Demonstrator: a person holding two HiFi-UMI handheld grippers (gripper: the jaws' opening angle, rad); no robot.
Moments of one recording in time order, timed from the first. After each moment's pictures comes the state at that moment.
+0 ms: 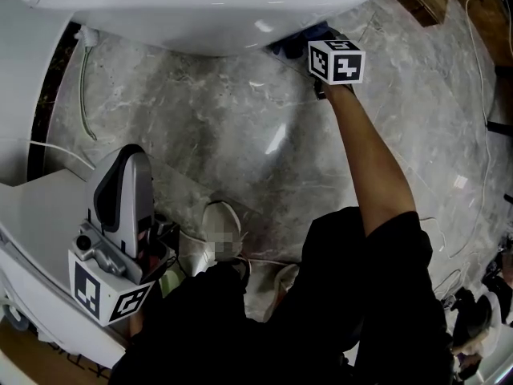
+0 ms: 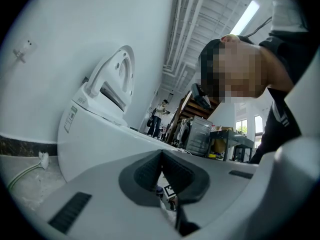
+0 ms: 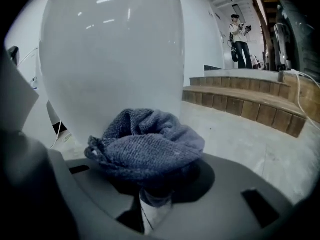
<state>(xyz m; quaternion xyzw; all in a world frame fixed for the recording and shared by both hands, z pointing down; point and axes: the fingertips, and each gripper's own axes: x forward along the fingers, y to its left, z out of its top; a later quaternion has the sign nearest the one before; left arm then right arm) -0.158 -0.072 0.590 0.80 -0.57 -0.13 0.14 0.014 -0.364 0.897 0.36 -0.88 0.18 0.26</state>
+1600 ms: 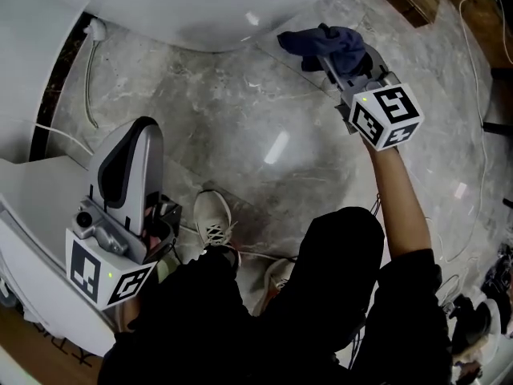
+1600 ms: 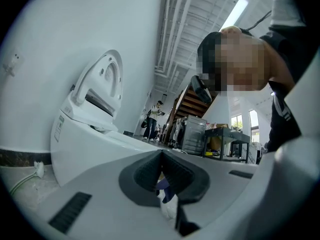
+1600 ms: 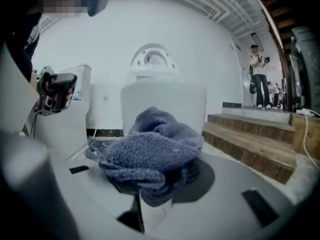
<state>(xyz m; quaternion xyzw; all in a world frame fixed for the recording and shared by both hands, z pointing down) -0.116 -0.063 0.561 0.81 -0.56 -0.11 0.10 0.056 -0.263 0.713 0.28 -0.95 0.05 0.15</state>
